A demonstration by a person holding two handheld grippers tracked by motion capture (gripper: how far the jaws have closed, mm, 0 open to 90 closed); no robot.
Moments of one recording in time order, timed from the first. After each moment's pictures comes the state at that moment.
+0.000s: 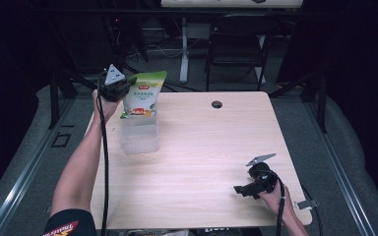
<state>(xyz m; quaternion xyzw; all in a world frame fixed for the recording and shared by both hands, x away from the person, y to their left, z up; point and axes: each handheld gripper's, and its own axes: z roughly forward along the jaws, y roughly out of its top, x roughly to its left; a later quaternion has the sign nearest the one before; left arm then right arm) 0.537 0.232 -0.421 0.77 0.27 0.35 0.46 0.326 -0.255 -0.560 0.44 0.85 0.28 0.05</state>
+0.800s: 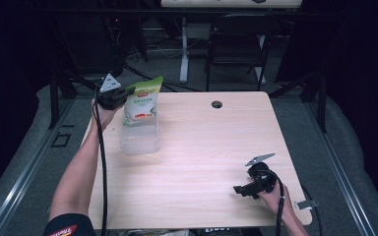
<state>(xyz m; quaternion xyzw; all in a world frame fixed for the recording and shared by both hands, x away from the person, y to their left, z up) 0.532 0.246 -0.447 0.78 0.28 0.31 0.46 0.327 -0.253 -0.561 0.44 0.85 0.27 0.05</state>
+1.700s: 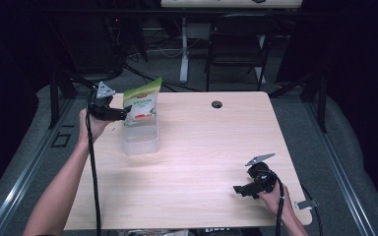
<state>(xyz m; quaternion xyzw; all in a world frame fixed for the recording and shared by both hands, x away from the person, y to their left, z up) 0.470 0.247 -0.432 0.80 0.37 0.31 0.36 0.326 -0.252 -0.560 0.44 0.85 0.28 0.06</state>
